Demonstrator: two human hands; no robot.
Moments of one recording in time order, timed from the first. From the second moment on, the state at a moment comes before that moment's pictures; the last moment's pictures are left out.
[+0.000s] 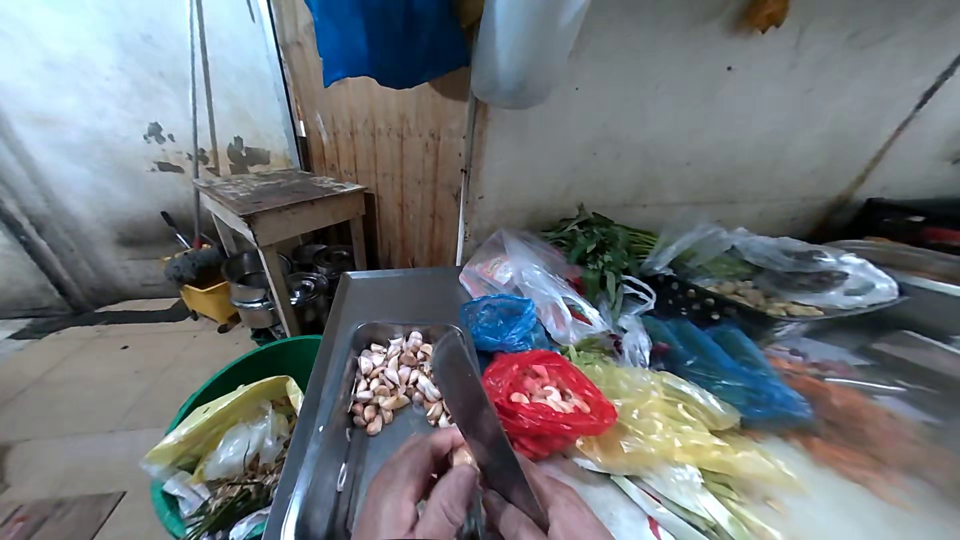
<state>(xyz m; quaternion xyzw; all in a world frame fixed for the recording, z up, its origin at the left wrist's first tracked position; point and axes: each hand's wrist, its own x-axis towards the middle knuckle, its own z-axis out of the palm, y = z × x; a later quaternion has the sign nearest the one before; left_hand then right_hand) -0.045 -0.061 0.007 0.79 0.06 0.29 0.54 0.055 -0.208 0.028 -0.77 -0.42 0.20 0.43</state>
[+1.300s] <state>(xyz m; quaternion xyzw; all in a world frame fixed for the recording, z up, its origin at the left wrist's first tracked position) -0.055 -0.063 0.021 0.79 0.12 0.30 0.53 0.051 -0.200 0.040 -0.76 -0.48 0.17 0.41</state>
